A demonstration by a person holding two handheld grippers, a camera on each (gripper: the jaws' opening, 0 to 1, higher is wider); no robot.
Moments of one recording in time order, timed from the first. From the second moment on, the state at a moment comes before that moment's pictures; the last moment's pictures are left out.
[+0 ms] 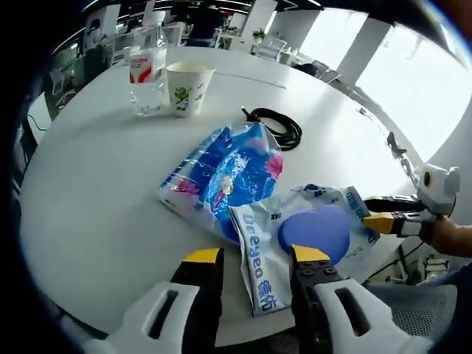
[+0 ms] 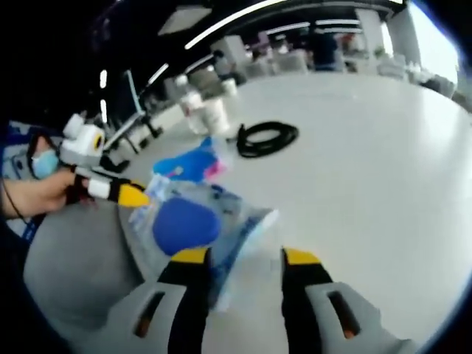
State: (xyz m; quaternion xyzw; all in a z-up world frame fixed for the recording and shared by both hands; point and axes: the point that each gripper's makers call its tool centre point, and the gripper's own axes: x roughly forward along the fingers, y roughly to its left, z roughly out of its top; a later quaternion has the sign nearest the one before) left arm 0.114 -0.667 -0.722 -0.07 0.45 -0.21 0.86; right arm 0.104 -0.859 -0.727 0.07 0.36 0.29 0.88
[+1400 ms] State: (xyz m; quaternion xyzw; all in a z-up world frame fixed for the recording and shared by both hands) left arm 0.175 -0.658 -0.686 -0.06 0.37 -0.22 0.90; right arm 0.165 -0.880 -0.700 0.07 0.30 0.26 0.91
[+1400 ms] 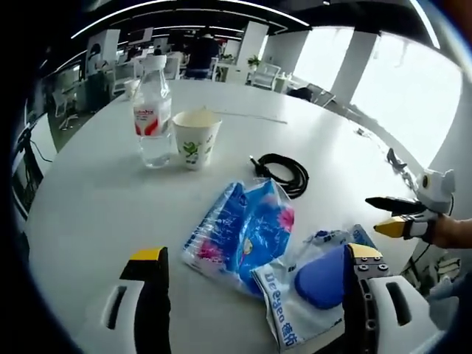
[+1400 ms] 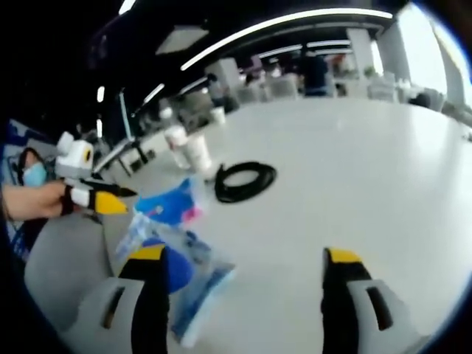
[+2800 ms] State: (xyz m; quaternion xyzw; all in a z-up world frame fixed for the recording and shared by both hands) left arm 0.267 -0.735 -0.701 -0.07 0.39 -0.28 0.88; right arm 0.249 -0.871 -0.691 0.09 0.29 0.25 0.92
